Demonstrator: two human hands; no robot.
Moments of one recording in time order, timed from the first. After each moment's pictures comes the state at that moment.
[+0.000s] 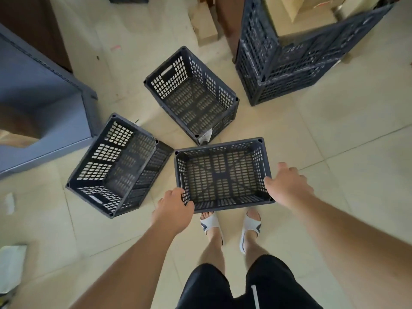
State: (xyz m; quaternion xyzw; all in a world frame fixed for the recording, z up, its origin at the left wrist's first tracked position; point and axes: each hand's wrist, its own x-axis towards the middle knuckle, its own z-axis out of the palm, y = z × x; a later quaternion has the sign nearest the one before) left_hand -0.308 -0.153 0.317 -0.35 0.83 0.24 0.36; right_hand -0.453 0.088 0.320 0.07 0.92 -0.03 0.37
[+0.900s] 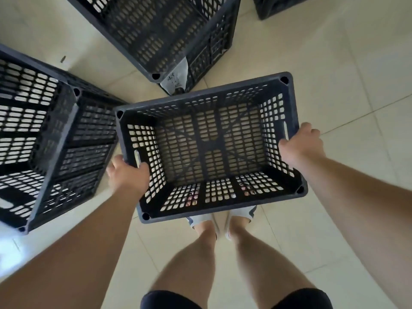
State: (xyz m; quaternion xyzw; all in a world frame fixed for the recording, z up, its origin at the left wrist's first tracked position) left_hand -0.350 -0.205 -0.078 -0.57 0.74 0.23 0.26; right_hand -0.515 0.121 -0.076 0.19 0.92 -0.08 0.34
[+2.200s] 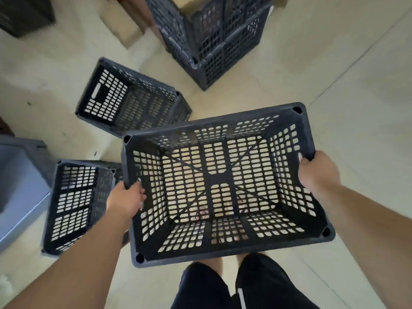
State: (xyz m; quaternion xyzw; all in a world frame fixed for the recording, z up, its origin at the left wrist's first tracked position) left_hand -0.431 -0.142 0.227 -0.51 0.73 0.40 0.19; right_hand -0.470 0.292 0.220 0.36 0.88 -0.23 0.22
